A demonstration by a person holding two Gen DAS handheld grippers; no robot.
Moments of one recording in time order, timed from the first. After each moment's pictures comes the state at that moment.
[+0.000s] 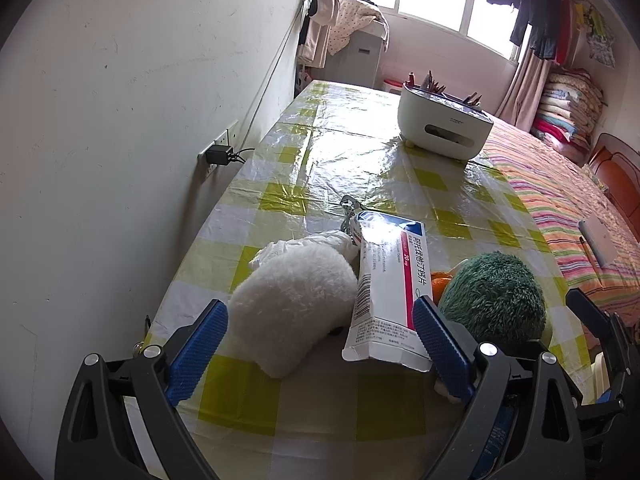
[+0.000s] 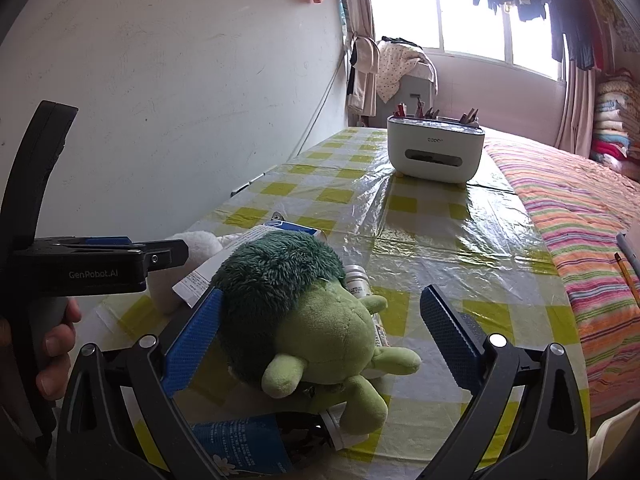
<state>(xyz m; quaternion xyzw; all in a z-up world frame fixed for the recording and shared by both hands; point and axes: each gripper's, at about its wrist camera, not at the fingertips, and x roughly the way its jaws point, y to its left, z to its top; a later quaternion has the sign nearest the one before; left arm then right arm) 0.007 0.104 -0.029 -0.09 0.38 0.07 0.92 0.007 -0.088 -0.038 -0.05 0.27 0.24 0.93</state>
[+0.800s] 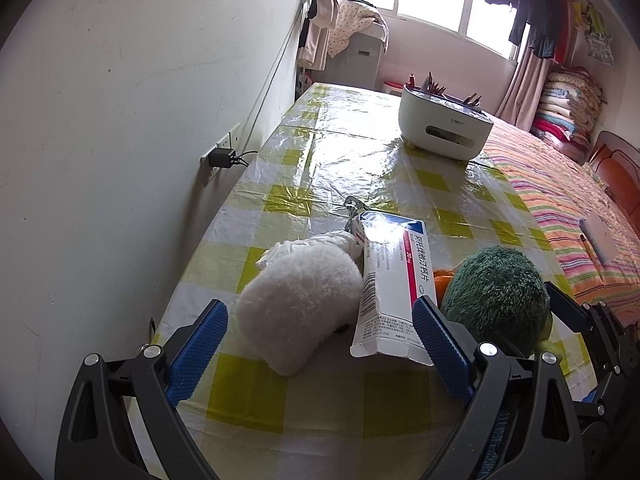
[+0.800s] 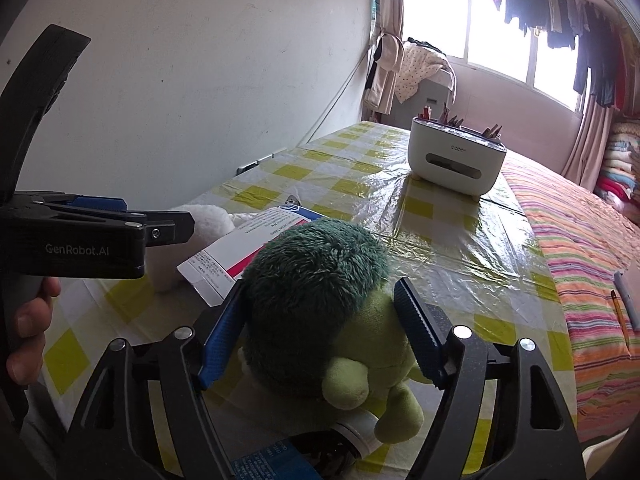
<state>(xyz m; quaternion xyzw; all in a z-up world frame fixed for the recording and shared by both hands) 0.002 0.104 -0.029 -0.08 0.38 0.07 0.92 0.004 -0.058 -0.047 -0.12 0.27 0.24 0.92</state>
